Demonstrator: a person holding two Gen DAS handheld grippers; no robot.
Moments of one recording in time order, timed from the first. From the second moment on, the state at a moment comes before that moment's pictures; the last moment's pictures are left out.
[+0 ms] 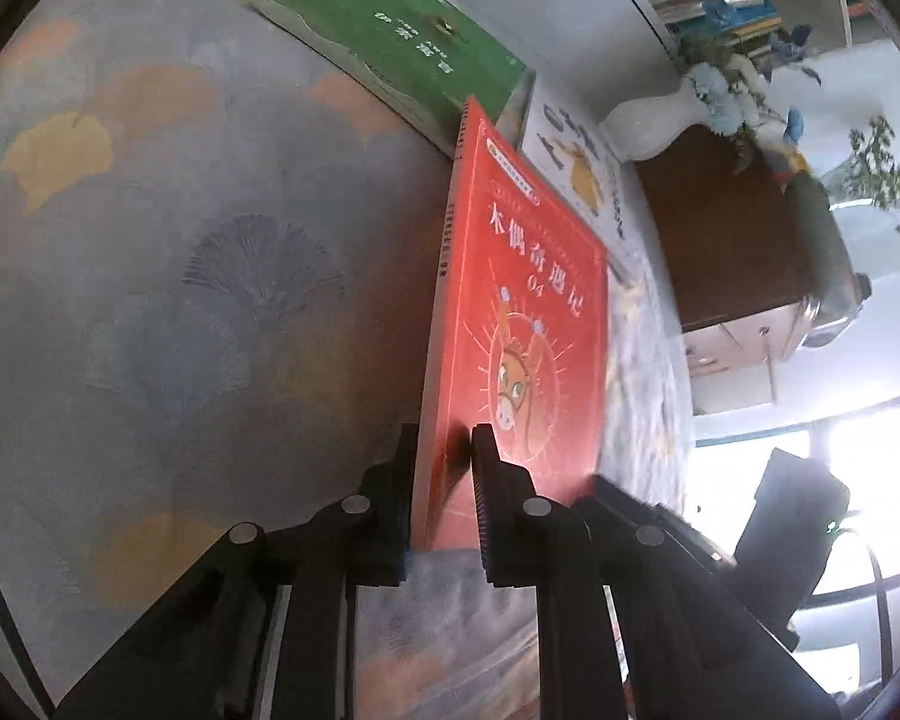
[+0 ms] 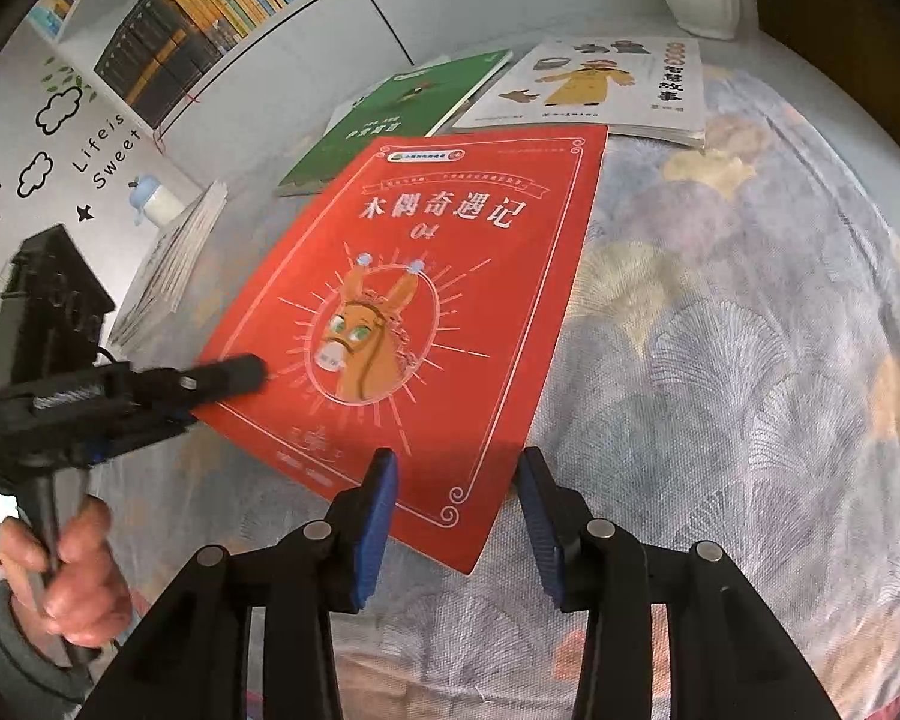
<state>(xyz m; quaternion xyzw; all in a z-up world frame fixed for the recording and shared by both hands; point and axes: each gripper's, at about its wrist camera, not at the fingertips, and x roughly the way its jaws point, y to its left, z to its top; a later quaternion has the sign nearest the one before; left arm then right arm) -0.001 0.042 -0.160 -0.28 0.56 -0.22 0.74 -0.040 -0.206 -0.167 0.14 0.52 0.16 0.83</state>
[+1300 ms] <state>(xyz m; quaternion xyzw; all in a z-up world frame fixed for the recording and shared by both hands) -0.007 0.073 -0.098 -0.24 0.55 -0.31 0.73 -0.041 -0.160 -0.088 0.03 0.45 0.25 0.86</state>
